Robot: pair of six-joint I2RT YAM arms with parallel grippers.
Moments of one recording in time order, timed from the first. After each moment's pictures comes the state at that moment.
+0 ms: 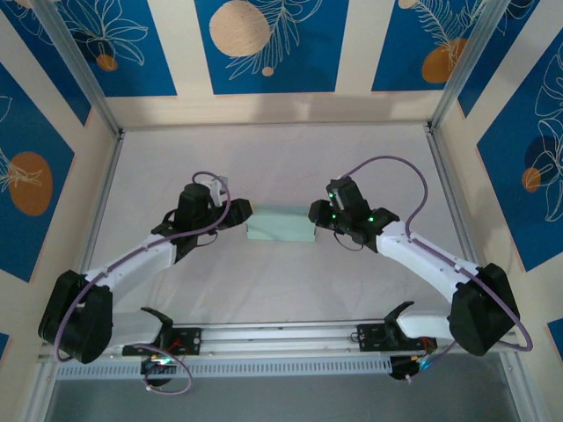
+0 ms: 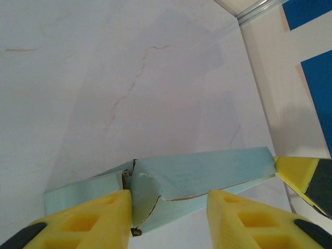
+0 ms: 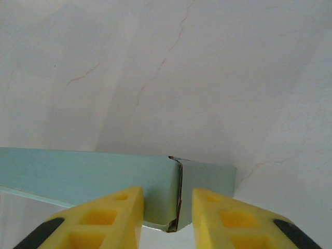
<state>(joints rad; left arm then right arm) -0.46 1.25 0.68 0.07 0.35 -0.75 0.59 1.26 0.86 -0.40 0.03 0.77</state>
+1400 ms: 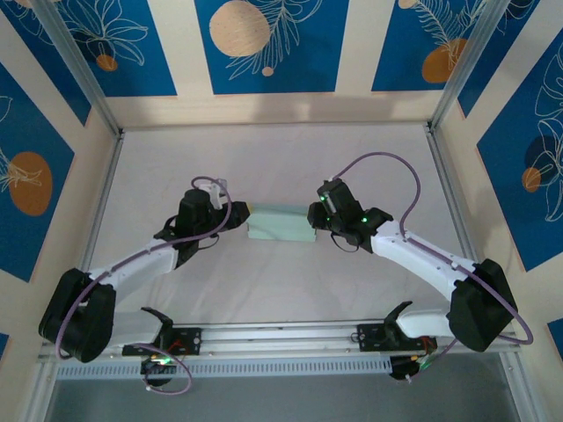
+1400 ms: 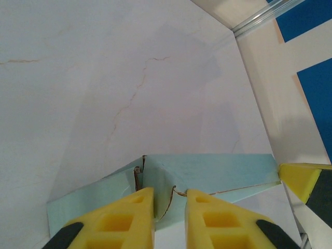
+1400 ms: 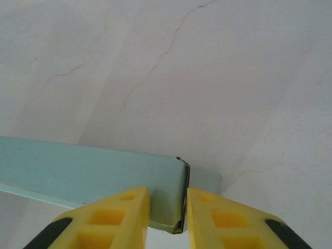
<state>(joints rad) -0.48 1.26 0.60 0.20 0.31 -0.75 0.66 1.28 0.88 -0.44 0.16 0.69</state>
